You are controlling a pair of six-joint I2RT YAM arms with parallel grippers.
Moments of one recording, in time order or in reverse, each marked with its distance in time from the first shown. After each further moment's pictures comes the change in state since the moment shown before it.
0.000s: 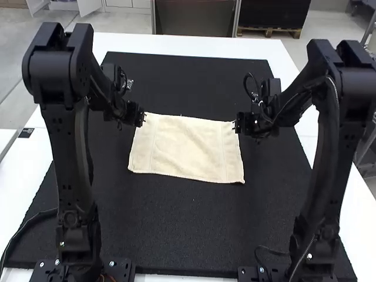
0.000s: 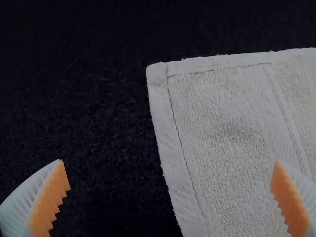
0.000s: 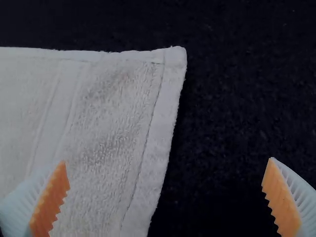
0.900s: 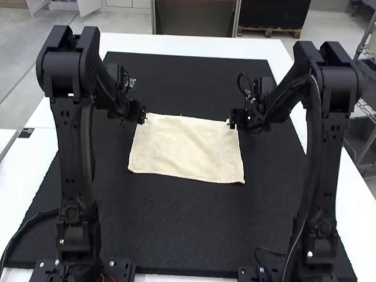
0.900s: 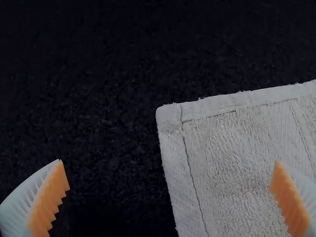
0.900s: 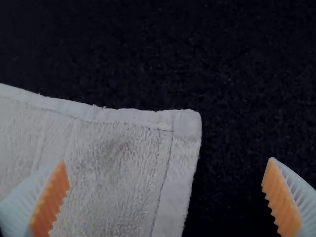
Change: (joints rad) left arm -0.005 0.136 0.130 0.024 0.010 -0.001; right arm 0.032 0.160 0.166 0.020 0.003 0.004
